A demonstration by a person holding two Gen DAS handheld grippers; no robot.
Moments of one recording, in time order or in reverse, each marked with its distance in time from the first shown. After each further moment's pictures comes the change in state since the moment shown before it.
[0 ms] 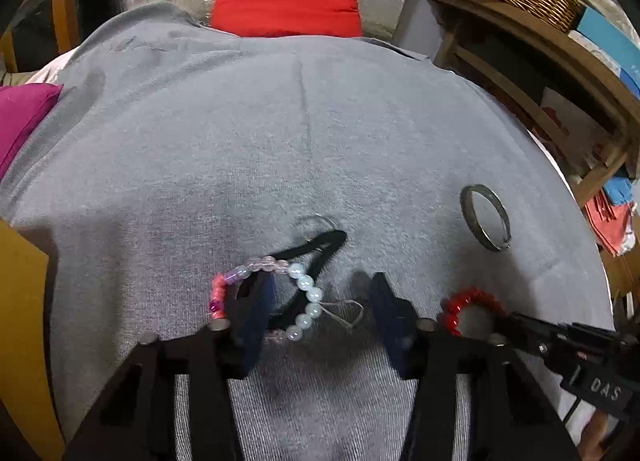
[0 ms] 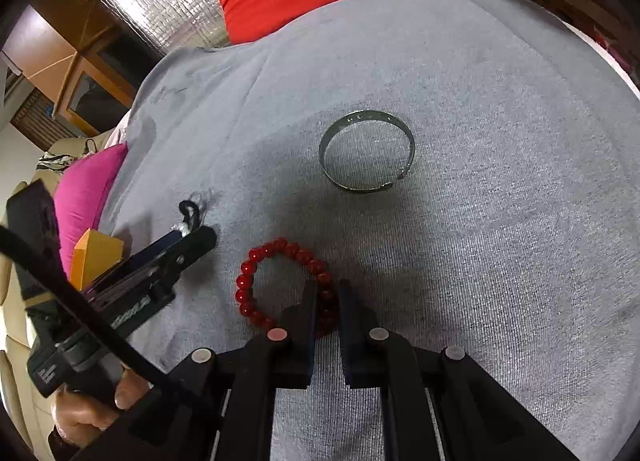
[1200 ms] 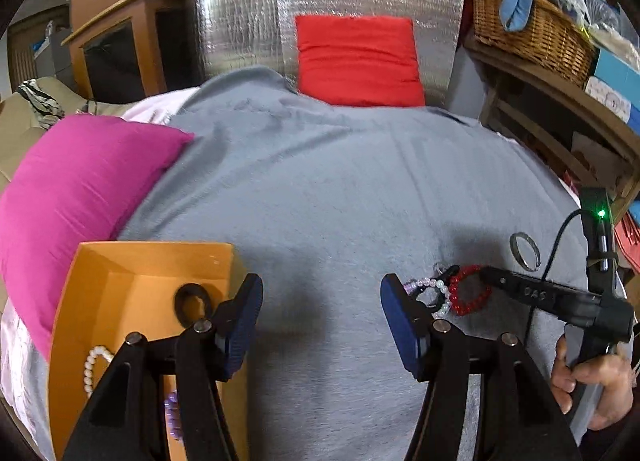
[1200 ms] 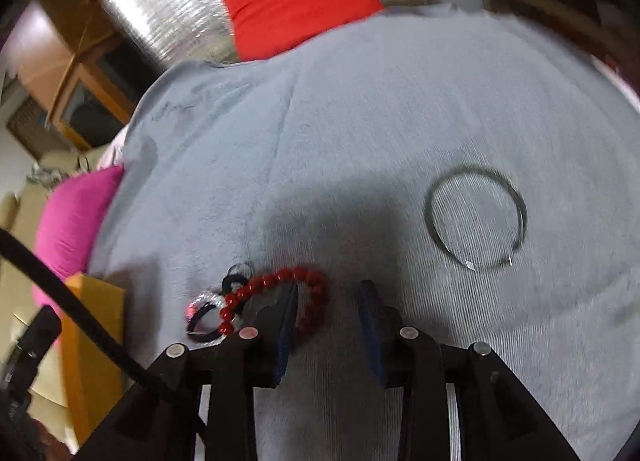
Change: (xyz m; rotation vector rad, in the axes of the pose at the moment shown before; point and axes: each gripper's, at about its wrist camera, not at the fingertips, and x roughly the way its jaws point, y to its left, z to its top) left arm -0.111 0.087 -0.006 -0.013 -0.170 0.177; right arm 0.050 0.074 0.041 -0.044 -0.112 -0.079
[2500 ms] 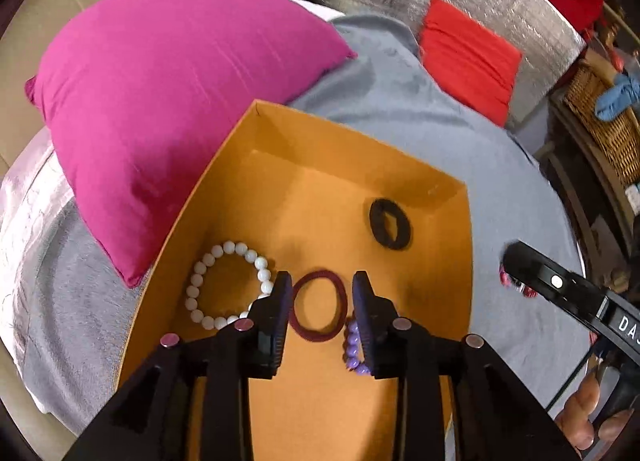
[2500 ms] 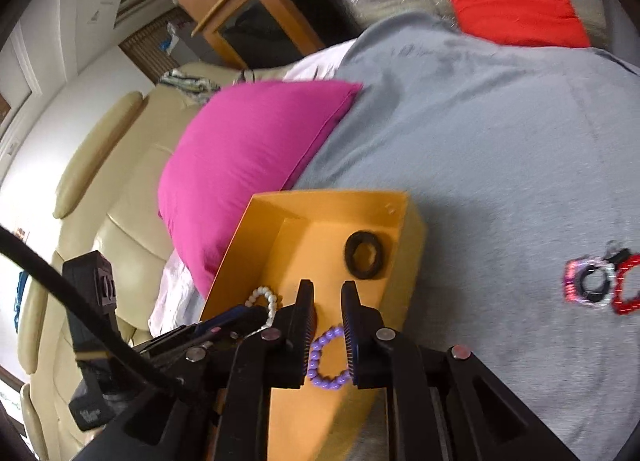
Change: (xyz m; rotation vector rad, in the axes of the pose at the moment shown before) left arm -0.029 0.195 -0.068 -0.401 0.165 -0.036; right arm -0.029 0.240 -0.052 -0.243 0.089 0.419
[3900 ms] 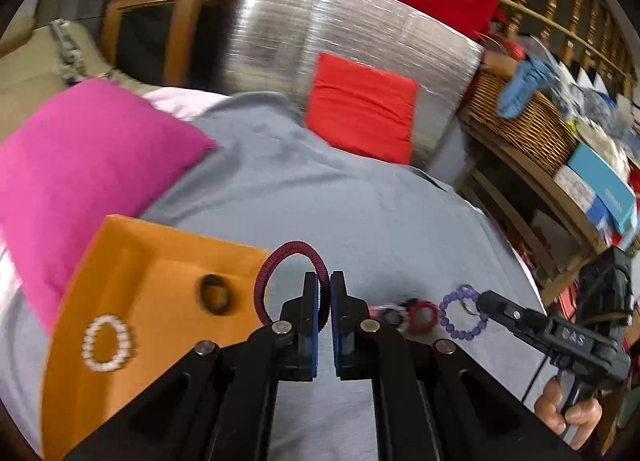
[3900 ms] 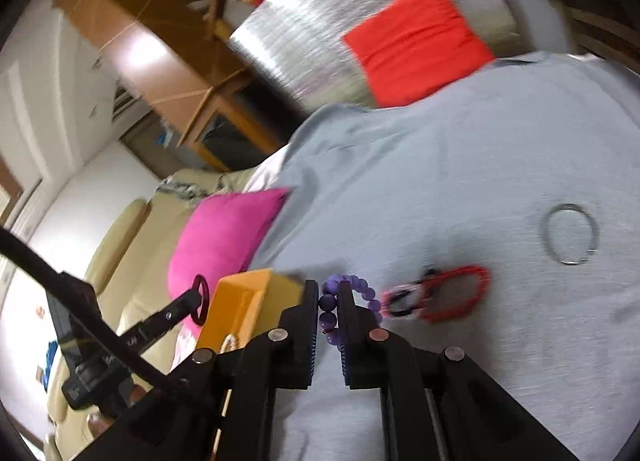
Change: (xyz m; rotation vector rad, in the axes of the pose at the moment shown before) left arm -0.052 -0.129 -0.003 0.175 -0.254 -0.165; right arm -0.151 -0.138 -0.028 0.148 -0.269 0.064
